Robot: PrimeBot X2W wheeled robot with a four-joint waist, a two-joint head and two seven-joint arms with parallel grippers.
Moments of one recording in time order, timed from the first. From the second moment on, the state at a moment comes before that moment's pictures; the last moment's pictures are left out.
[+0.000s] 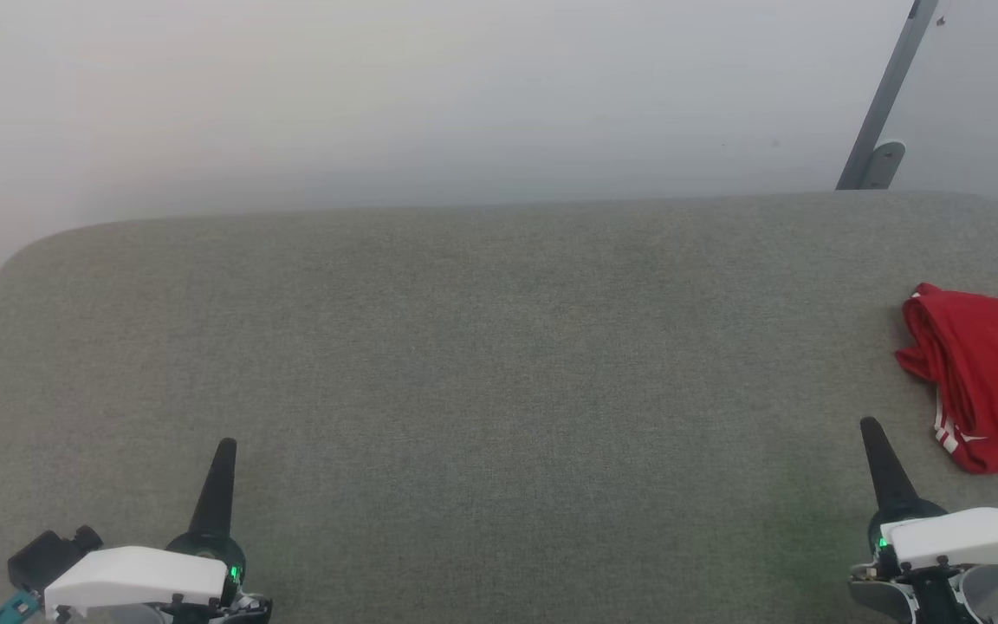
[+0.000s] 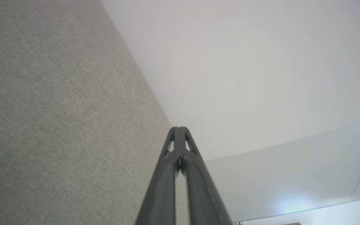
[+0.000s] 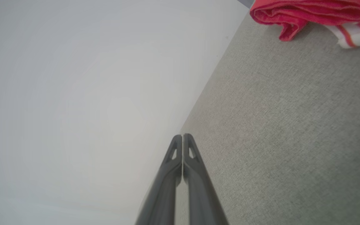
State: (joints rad) left arm -0.03 0.09 0.11 0.23 -1.26 -0.13 0.01; right arm -0.07 -0.08 -0.13 0.28 1.21 0.13 0.01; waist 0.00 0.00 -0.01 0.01
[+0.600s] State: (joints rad) left arm -0.05 0.07 0.11 0.24 -1.40 -0.13 0.05; right arm -0.08 -0.07 -0.12 0.27 1.36 0.13 0.05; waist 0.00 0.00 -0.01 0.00
